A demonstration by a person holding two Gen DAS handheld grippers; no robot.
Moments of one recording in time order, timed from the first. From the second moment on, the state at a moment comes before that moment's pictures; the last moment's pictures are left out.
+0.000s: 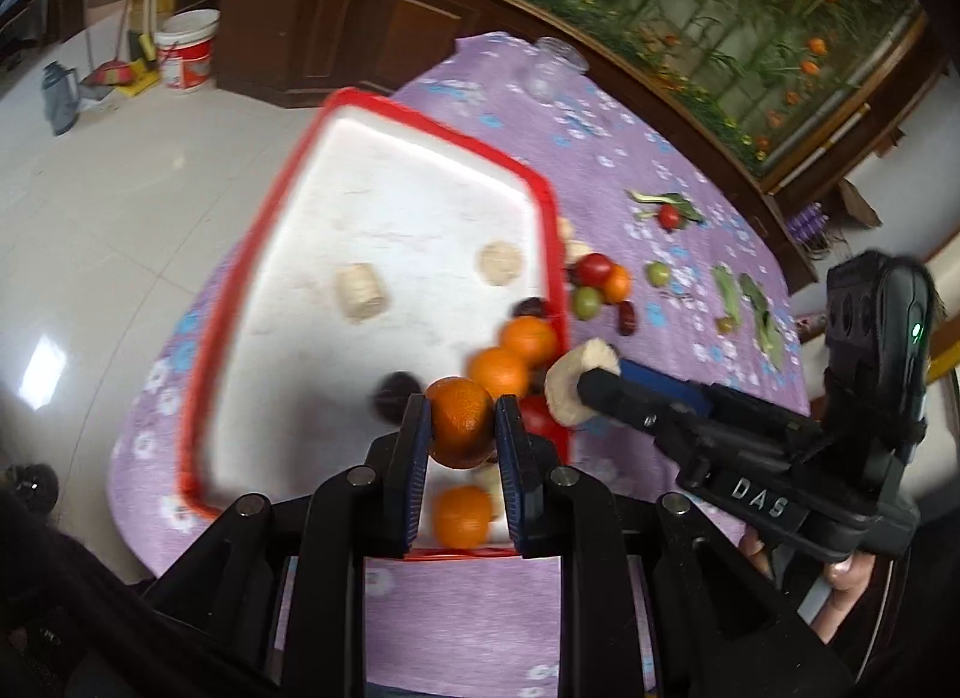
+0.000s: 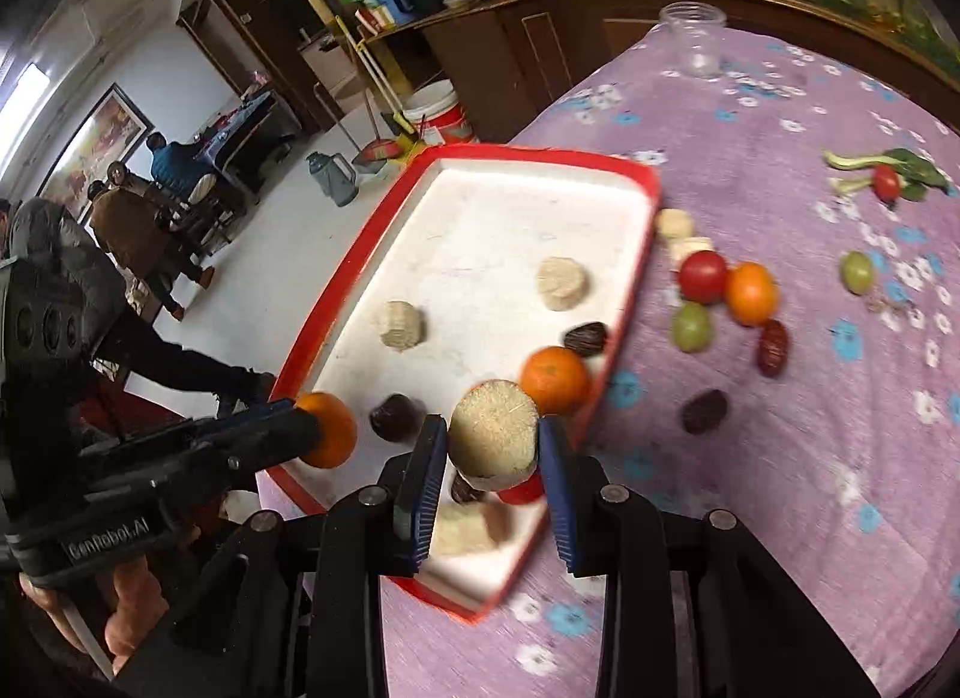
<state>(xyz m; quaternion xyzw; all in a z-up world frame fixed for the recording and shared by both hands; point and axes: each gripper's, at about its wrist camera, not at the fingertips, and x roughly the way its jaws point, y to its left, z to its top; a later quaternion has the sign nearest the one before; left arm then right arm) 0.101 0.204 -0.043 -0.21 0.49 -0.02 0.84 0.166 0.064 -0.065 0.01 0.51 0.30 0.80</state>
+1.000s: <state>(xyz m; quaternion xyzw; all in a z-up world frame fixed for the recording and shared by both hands) 0.121 0.235 -0.084 -0.18 0.53 0.02 0.83 0.217 0.130 -0.103 -0.02 0.53 0.29 0.80</state>
